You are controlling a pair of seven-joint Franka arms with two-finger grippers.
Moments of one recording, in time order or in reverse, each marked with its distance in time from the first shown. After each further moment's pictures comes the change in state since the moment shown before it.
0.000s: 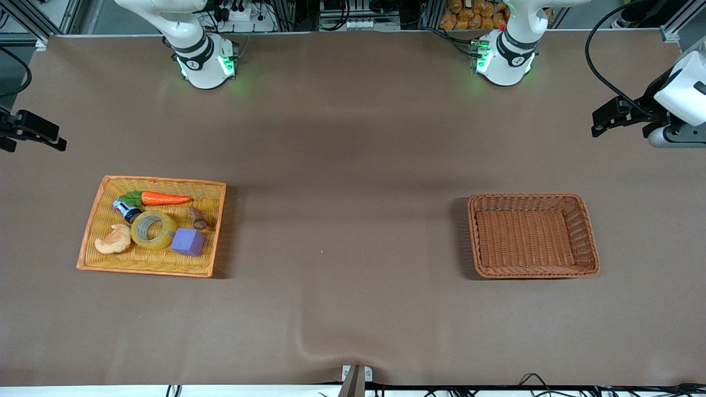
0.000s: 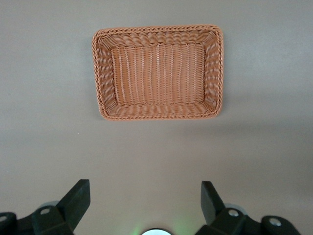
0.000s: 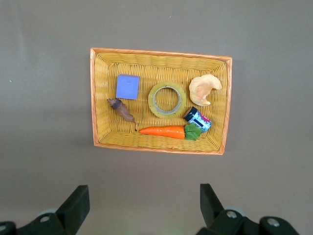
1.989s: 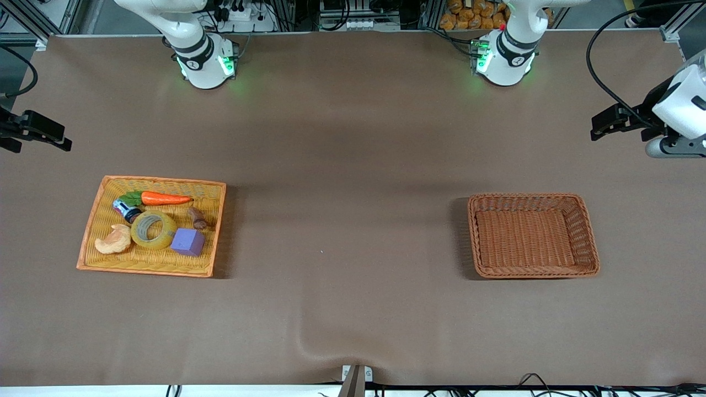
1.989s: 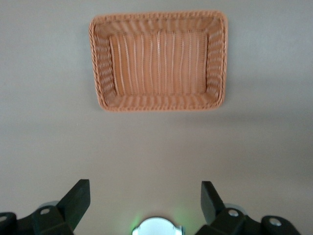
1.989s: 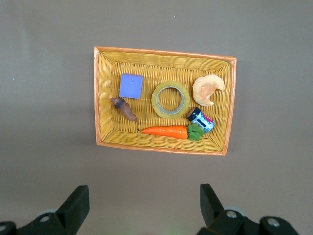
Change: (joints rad) left arm 0.005 0.068 -0.002 0.067 0.000 -0.095 0.001; right arm 0.007 0.001 0.009 -0.001 0.001 0.000 0.004
